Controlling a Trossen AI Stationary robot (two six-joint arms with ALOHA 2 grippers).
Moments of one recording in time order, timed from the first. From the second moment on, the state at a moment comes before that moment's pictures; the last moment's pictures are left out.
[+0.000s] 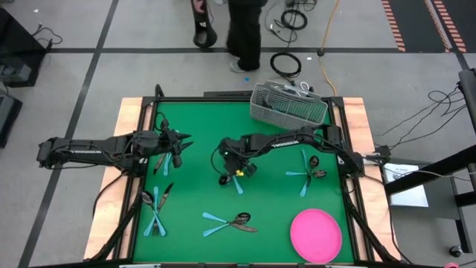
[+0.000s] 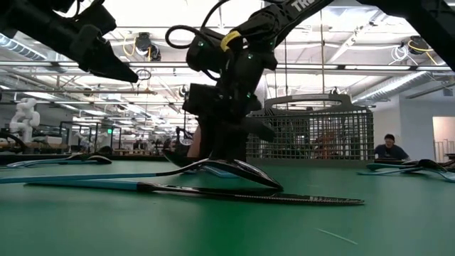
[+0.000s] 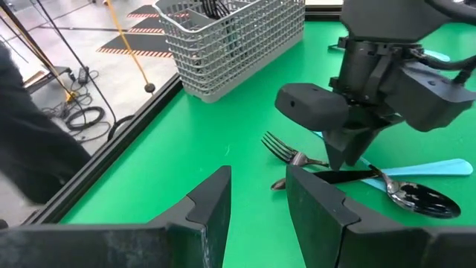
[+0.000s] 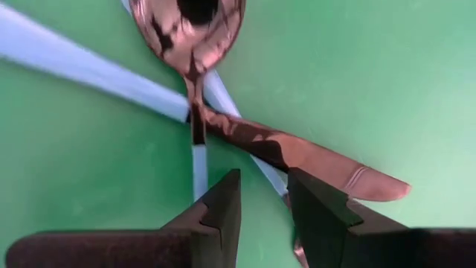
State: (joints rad) left arm 0.07 0.58 0.39 -0.23 -0.32 0.01; right arm -0.08 2.19 1.61 -0.54 0.00 -0.94
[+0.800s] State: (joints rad) left arm 0.07 0.58 0.39 -0.23 -0.32 0.01; right arm -0.10 2.19 1.61 -0.55 0.00 -1.13
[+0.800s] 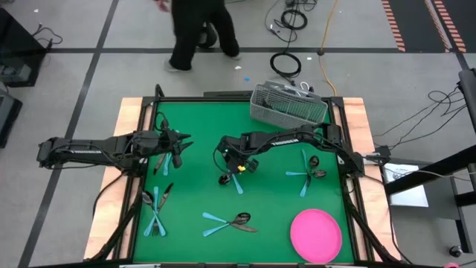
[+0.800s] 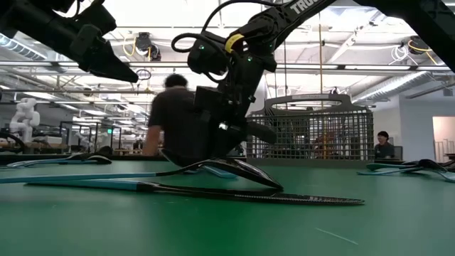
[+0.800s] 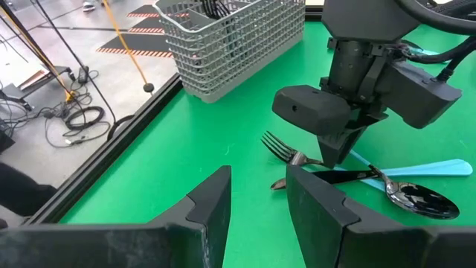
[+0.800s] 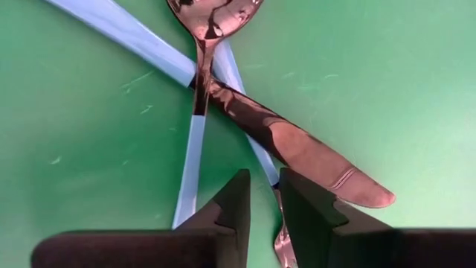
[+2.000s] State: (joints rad) left arm 0.07 0.58 0.39 -0.23 -0.32 0.01; right arm -0.10 2.19 1.61 -0.68 0.03 -1.03
